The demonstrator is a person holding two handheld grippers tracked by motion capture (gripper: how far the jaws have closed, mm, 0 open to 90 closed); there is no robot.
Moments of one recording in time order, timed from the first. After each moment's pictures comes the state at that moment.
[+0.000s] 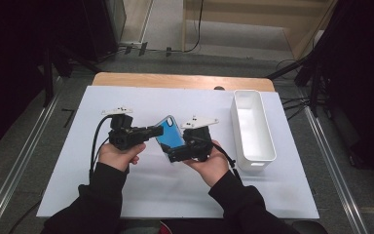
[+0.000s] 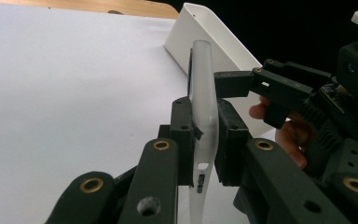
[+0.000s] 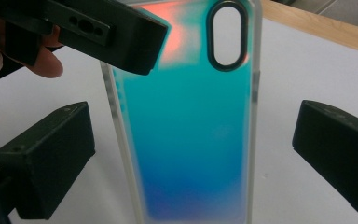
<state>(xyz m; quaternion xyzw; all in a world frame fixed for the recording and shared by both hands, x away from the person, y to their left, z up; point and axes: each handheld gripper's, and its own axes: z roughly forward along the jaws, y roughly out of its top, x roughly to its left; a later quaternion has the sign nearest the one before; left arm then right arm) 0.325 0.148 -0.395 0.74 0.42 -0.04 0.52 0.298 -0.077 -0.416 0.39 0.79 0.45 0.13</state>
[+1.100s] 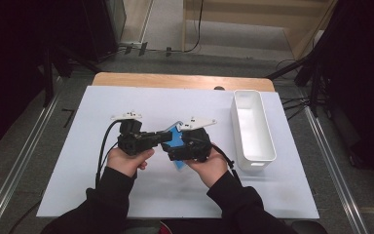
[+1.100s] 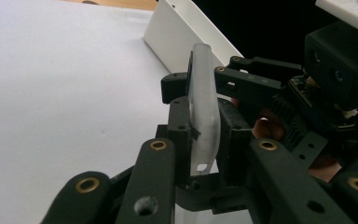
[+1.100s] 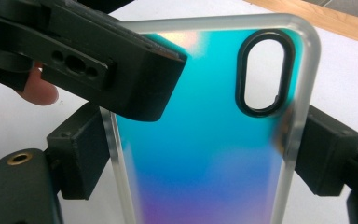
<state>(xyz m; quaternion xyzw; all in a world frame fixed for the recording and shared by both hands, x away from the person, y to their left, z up) 0.315 0.129 -0.400 0.75 0.41 -0.06 0.53 0.298 -0.075 -0.420 0.39 0.80 0.44 0.13</state>
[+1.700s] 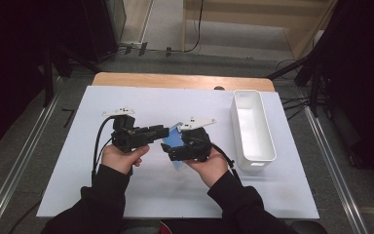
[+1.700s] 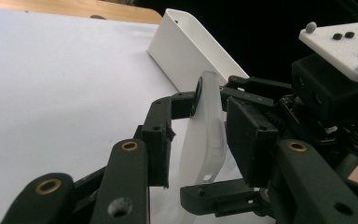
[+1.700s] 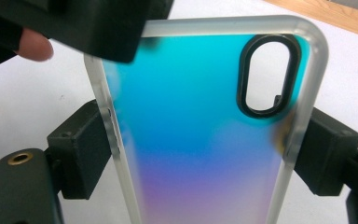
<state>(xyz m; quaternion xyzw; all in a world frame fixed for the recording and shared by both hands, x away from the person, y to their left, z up) 0.320 0.143 -0.390 0.73 0.41 -0.05 0.54 0.300 -0.075 -0.421 0.39 0.80 0.44 0.12</state>
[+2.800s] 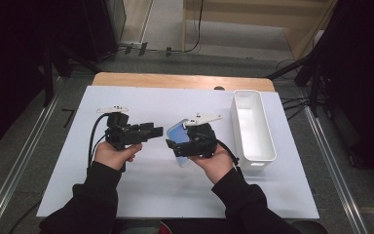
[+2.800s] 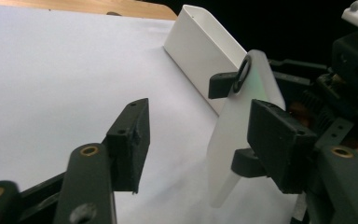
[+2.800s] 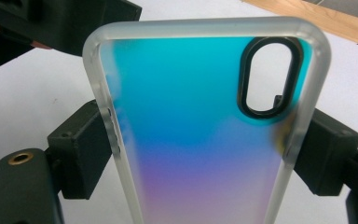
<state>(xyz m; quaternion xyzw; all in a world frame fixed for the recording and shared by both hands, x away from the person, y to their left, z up) 0.333 0.160 -0.398 0.74 0.42 -0.05 0.52 0.304 -0.089 -0.412 0.40 0.80 0.44 0.12</state>
